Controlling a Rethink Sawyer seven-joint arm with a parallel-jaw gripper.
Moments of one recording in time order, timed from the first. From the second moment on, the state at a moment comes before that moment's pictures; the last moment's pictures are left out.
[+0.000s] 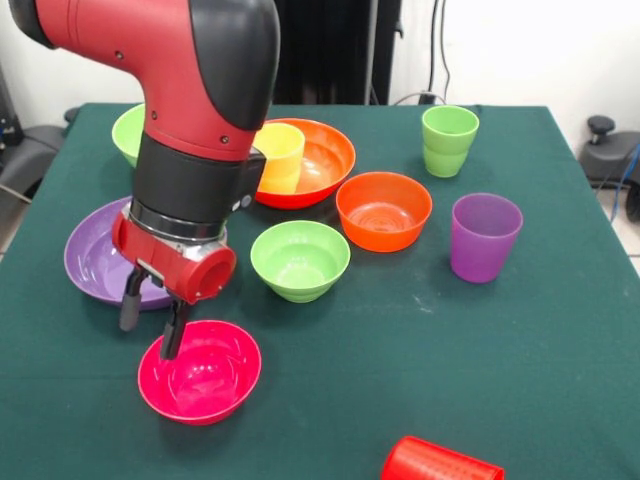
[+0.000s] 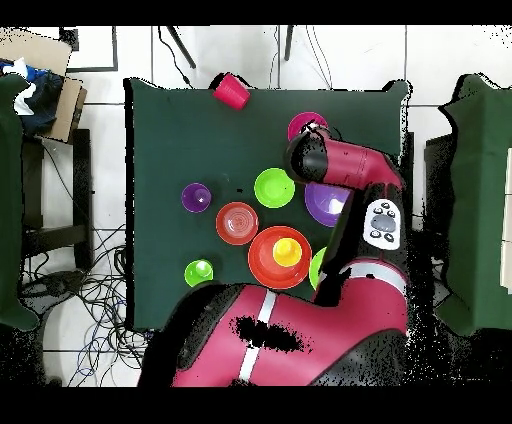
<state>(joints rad) -0.28 -0.28 -0.16 1.15 -0.10 0.28 2.25</state>
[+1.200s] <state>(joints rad) -0.26 -0.18 -0.16 1.07 -0.10 0.28 2.25</state>
